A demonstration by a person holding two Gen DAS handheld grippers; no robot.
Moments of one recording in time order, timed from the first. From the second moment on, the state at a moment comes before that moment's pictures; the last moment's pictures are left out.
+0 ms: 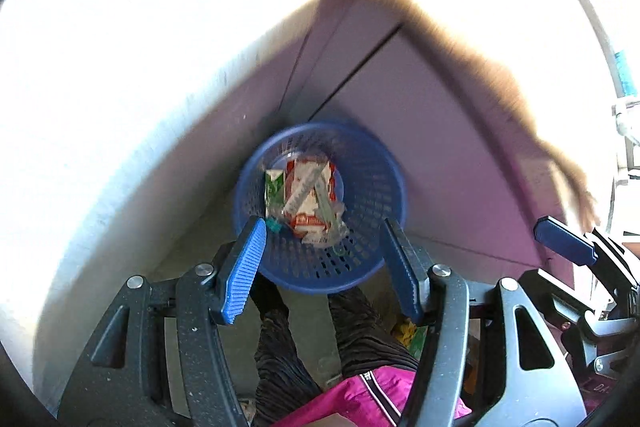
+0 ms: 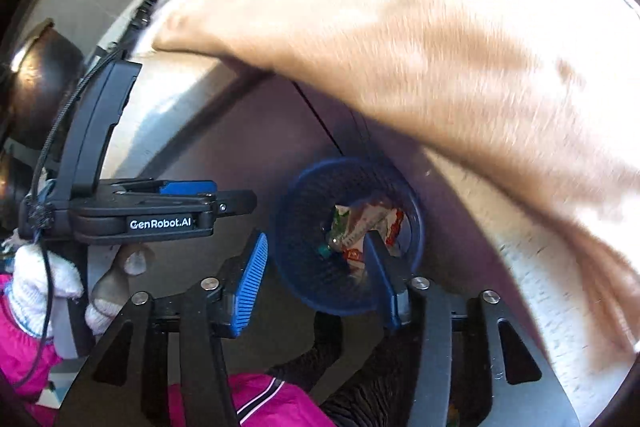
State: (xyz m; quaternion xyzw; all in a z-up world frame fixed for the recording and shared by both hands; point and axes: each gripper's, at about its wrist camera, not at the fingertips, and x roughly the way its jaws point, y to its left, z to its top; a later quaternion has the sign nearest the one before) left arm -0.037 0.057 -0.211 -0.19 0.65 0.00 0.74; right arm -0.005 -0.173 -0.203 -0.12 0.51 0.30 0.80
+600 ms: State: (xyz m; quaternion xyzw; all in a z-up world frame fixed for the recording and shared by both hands) left arm -0.001 0.064 -0.121 -0.19 0.57 0.01 0.80; right arm 0.018 -0.189 -0.116 -0.13 0.45 0.32 0.83
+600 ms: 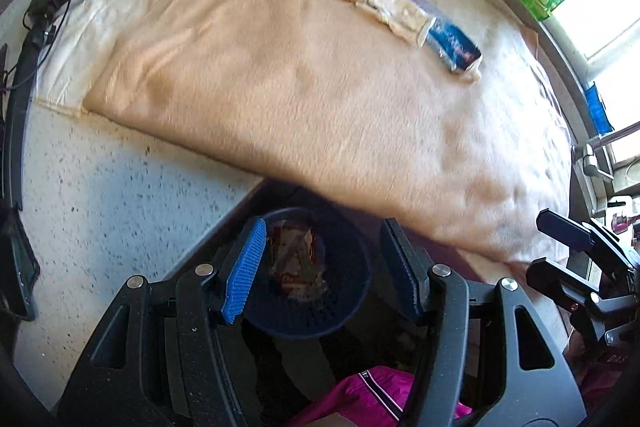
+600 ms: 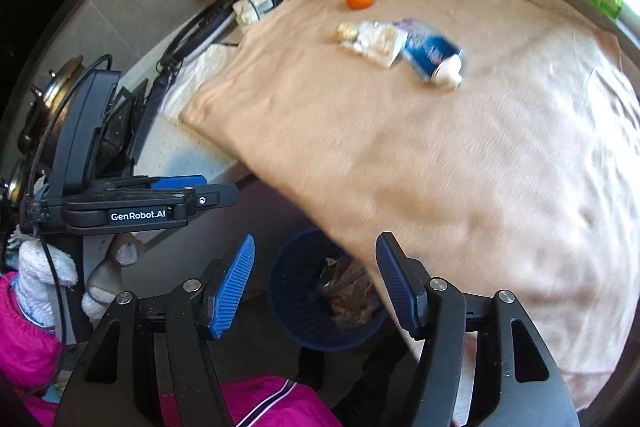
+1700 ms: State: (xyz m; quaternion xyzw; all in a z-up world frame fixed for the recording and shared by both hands) left arm 0.119 0.071 -0.104 -0.21 0.51 0.04 0.83; right arm 0.115 -0.211 -0.062 -0.14 0.39 0.31 0.85
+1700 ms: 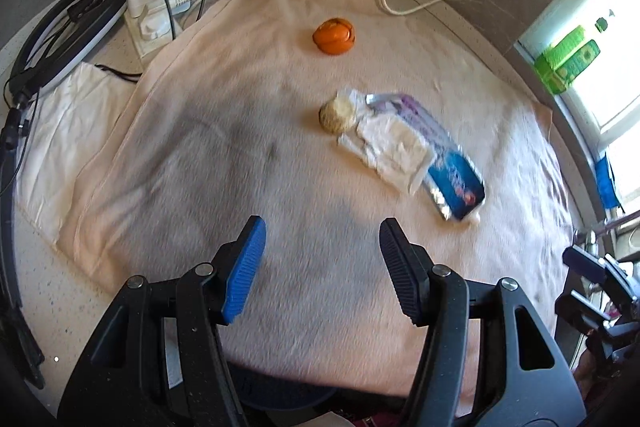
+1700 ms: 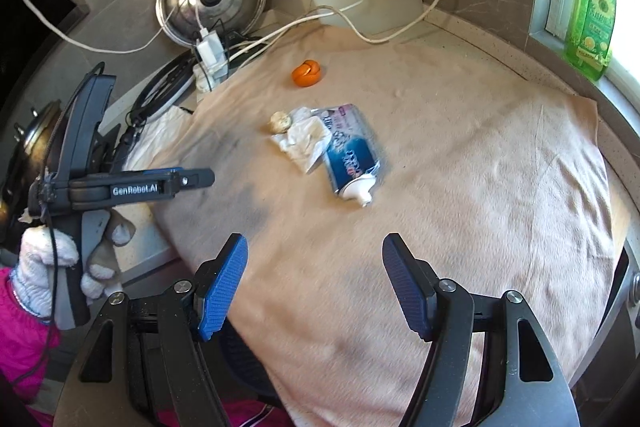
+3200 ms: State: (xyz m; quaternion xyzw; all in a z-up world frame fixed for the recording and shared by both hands) left arm 0.234 0.073 -0.154 -0.20 0.55 0.06 0.81; right arm 0.261 -0.170 -0.120 -0.07 0.51 0.33 0.79
